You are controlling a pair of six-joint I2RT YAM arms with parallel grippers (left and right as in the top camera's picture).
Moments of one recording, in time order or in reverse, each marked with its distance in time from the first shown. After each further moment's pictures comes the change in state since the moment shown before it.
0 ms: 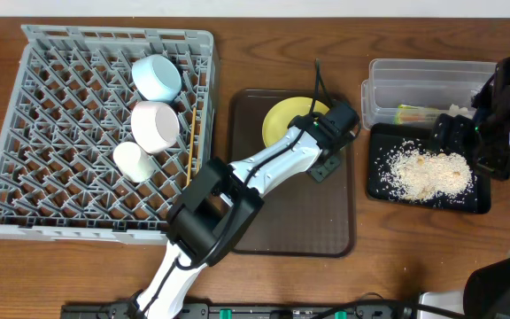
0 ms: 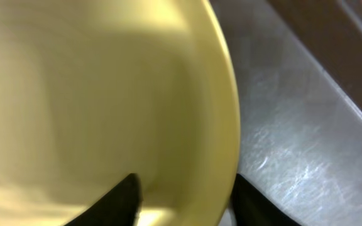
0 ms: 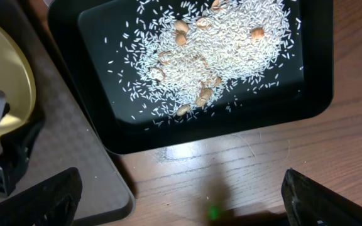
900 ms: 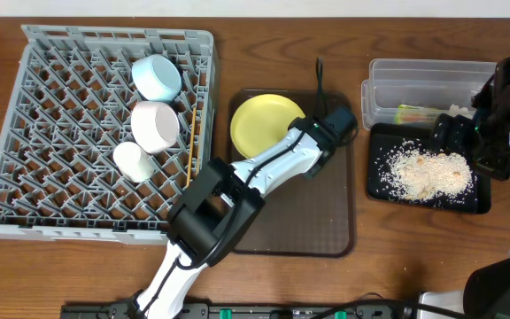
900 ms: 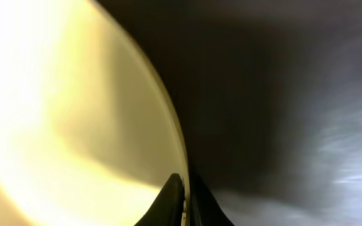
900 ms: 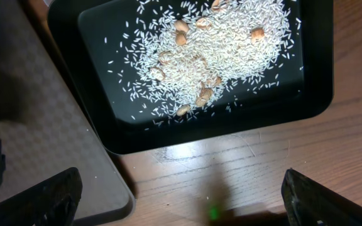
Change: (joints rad) left arm -0.006 0.000 -0.016 -0.064 -0.307 -0.006; right arm 0.000 0.000 0.000 0.000 0.000 0.000
